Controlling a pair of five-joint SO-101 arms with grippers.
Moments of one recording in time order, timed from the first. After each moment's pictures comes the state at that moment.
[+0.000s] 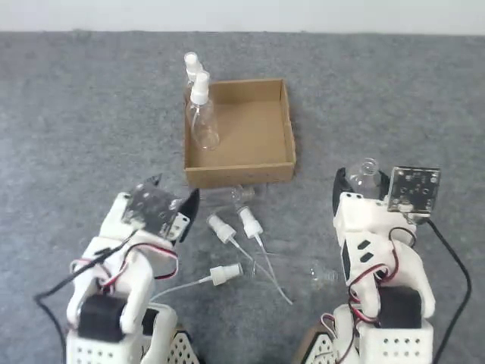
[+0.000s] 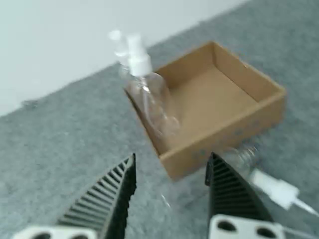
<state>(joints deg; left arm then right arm) 3.6 -88.0 66.0 66.2 -15.3 -3.3 -85.8 66.3 52.9 -7.1</state>
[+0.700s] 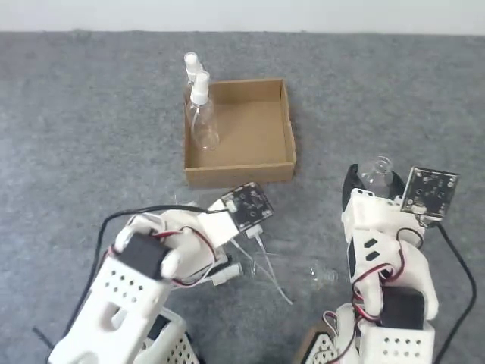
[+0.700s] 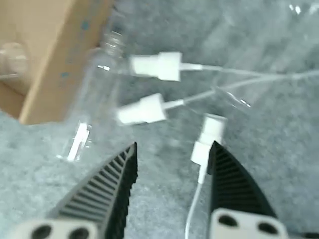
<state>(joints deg) 22.6 -54.5 55.5 81.9 -28.8 0.1 -85.8 66.3 51.9 -8.8</state>
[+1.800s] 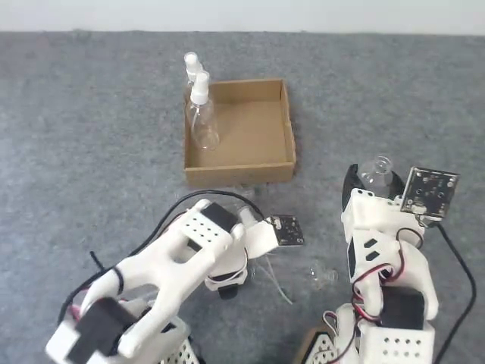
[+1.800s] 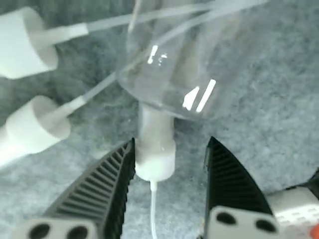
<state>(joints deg) 30.9 -14.0 54.4 72.5 -33.3 0.2 -85.8 66.3 51.3 -8.8</state>
